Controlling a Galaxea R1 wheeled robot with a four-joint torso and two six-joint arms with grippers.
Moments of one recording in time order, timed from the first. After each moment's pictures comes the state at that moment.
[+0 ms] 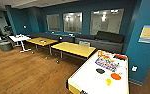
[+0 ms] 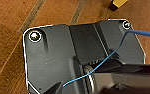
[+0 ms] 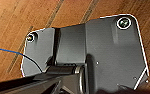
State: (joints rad) left arm 1.53 3.09 -2.80 0.19 -0.15 -0.08; right arm -1.53 3.06 -2.74 -0.24 0.13 0.22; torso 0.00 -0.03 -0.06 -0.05
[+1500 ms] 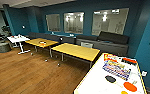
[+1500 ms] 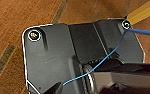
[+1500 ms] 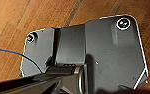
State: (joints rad) left arm 1.53 3.09 -2.80 0.19 -0.14 -0.08; right arm -1.53 3.06 -2.74 -0.24 0.13 0.22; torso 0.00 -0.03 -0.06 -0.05
